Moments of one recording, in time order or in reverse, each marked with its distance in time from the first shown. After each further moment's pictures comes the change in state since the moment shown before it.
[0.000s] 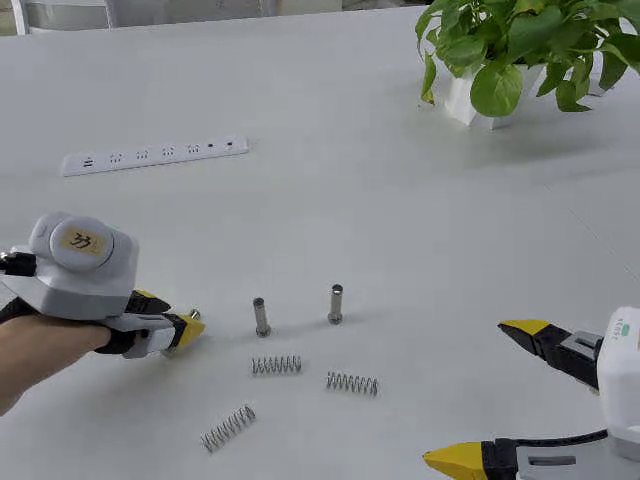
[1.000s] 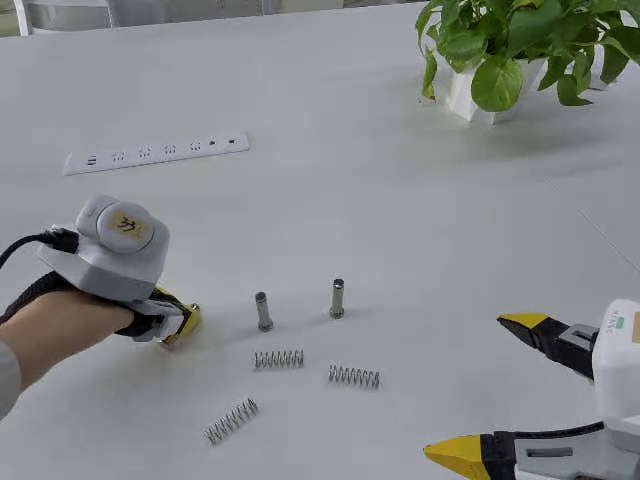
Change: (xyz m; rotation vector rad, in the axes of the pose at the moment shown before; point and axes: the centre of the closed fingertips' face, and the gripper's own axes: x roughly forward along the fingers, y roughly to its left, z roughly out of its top) left arm 0.007 0.007 -0.001 0.081 0.120 0.056; right arm 0.003 0.003 -0.001 -0.015 0.005 0.001
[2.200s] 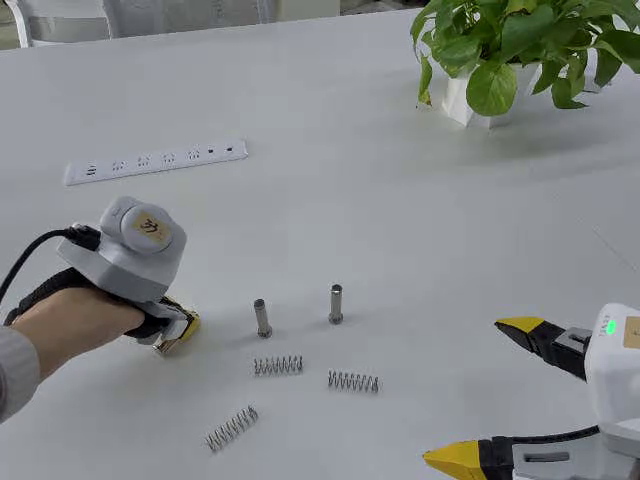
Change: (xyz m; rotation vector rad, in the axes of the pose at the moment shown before) left arm 0.001 -0.005 -0.001 0.046 0.067 0.013; right arm 0.000 -0.001 -0.002 -0.010 0.004 -0.003
